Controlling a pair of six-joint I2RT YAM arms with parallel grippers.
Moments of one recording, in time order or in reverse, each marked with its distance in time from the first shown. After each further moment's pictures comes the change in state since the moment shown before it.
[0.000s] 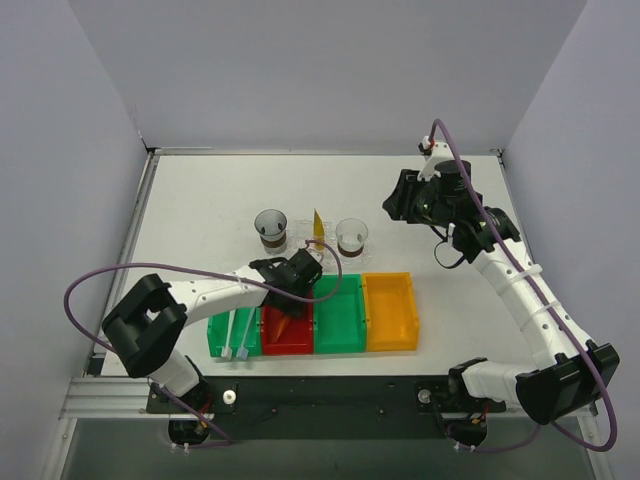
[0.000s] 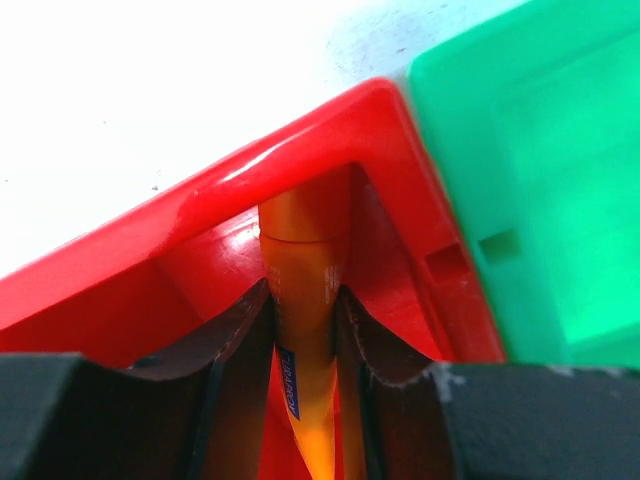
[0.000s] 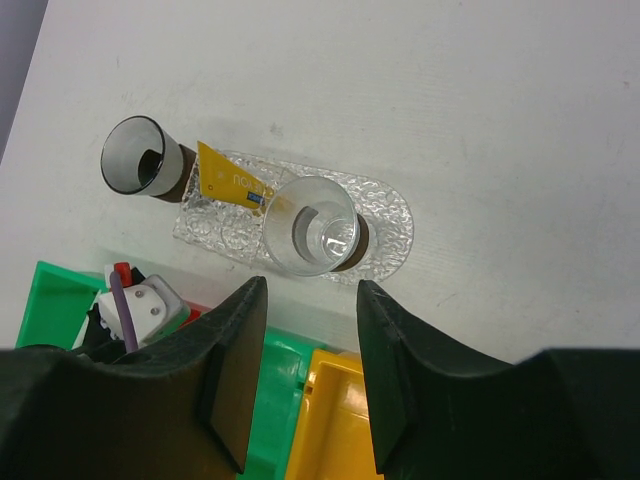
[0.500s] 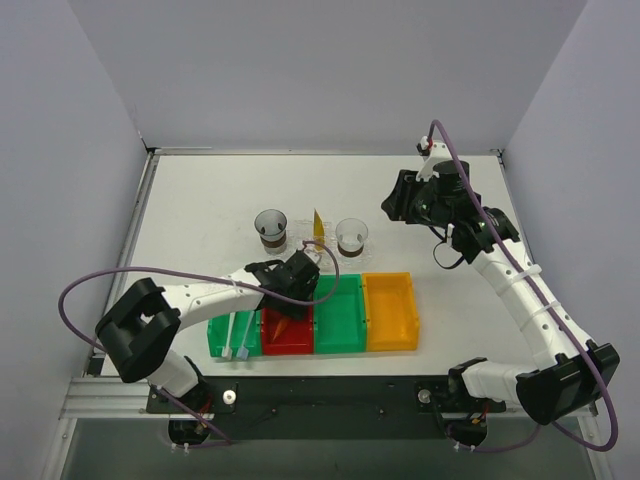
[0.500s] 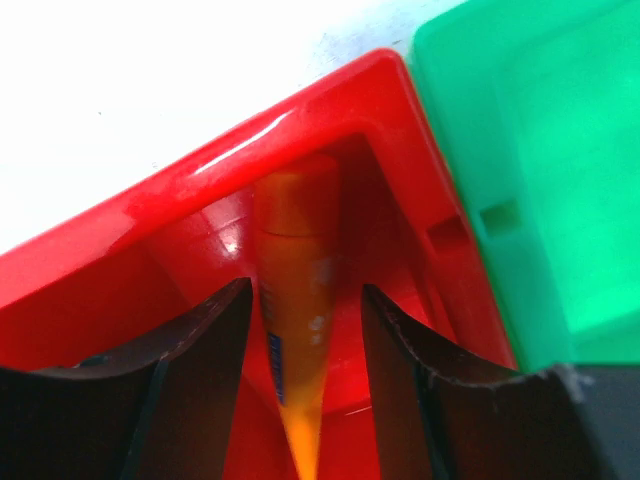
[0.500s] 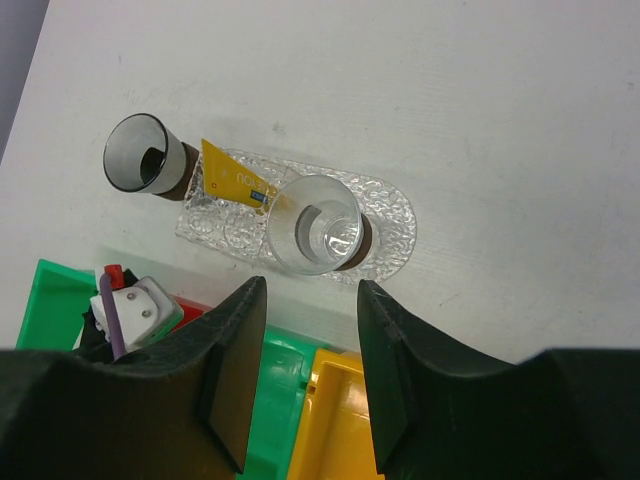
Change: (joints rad) left arm -0.001 -0.056 -0.027 0.021 0.011 -0.018; right arm 0.010 -0.001 0.000 0.000 0.008 0.000
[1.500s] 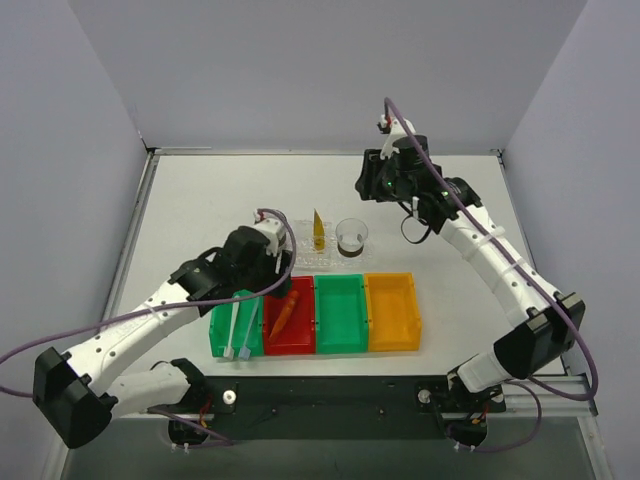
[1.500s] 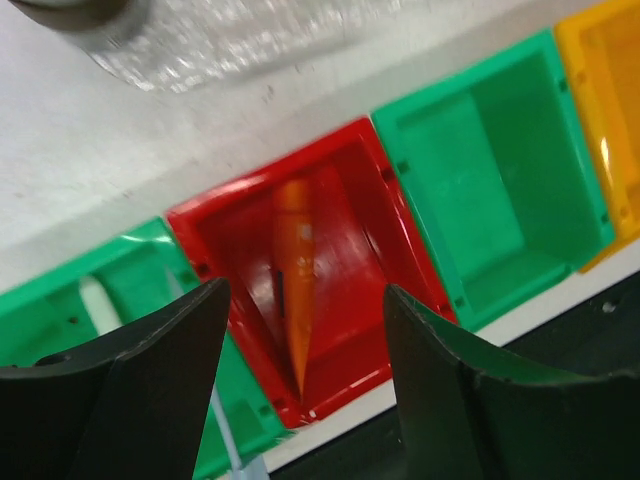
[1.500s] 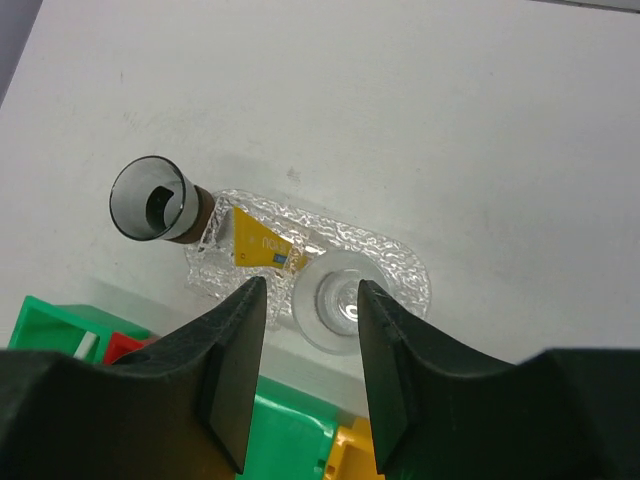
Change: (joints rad) left arm 0.220 -0.430 0.066 -0.082 0.167 0.084; right arm 0.151 0.296 0.286 0.003 0.123 -0.060
